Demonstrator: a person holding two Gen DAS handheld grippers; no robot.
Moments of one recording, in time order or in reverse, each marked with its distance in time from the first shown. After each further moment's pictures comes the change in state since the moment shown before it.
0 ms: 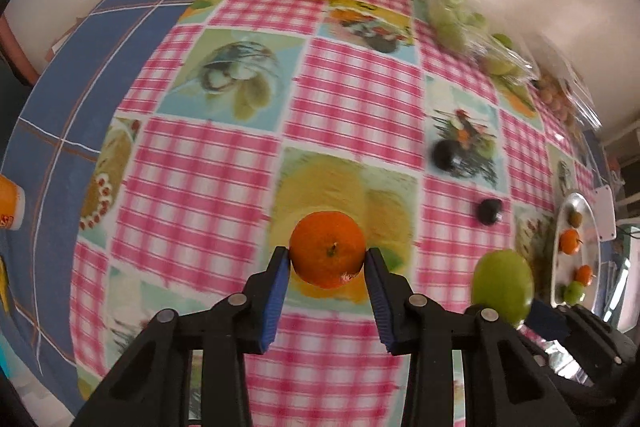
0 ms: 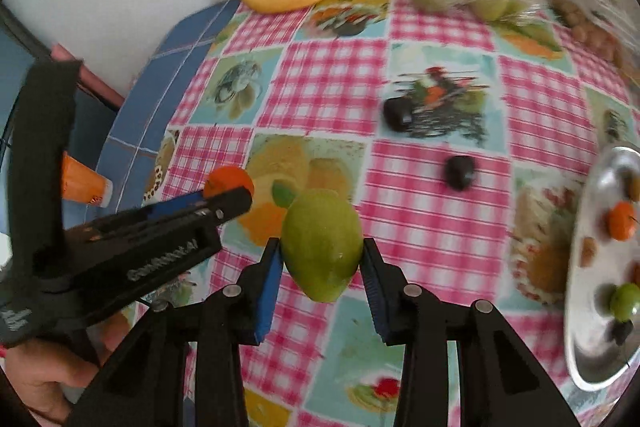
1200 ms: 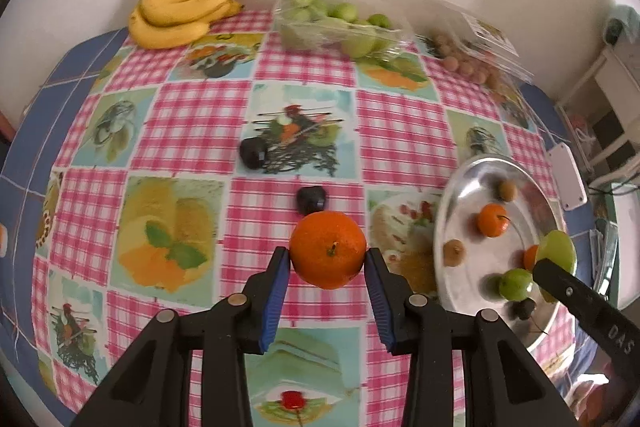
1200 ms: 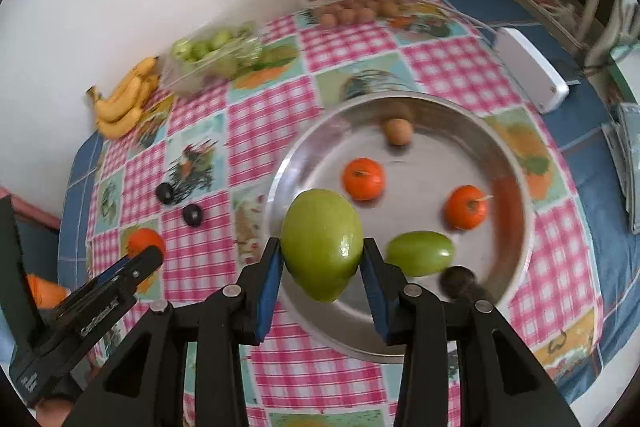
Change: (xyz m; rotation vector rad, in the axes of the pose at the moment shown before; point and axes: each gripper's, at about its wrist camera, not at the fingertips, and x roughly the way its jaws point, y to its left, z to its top) left arm -0.010 -0.161 -0.033 0.167 -0.098 -0.027; right arm -0.105 -0.191 -0.043 0.422 -0.158 -0.202
